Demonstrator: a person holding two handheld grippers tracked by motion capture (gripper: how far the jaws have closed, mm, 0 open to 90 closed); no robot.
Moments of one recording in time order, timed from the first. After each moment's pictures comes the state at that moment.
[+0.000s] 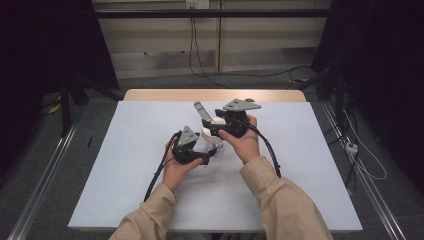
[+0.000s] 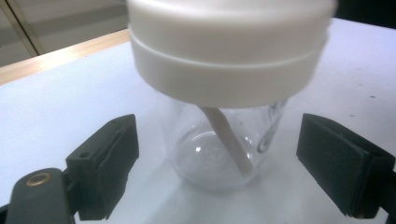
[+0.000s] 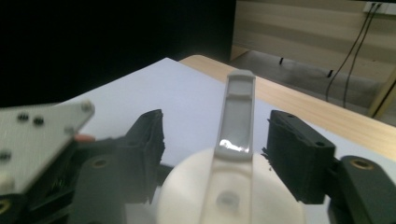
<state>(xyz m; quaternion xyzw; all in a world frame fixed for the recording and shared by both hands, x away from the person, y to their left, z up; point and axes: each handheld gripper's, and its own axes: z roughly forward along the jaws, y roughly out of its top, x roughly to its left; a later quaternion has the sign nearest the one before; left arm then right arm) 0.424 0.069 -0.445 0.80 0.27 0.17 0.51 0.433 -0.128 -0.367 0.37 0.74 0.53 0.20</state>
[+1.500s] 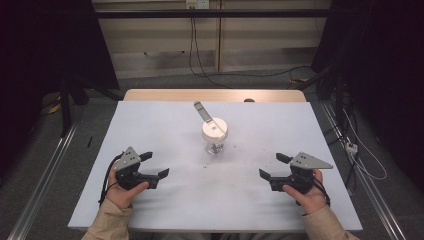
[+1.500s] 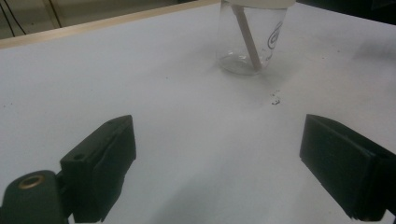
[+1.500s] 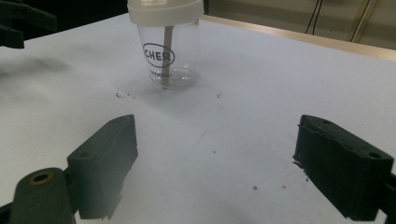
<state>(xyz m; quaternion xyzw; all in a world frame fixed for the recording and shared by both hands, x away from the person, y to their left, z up) 0.361 0.211 -0.439 0.79 0.30 0.16 0.51 0.300 -0.275 -0.438 0.40 0.73 0.51 0.23</state>
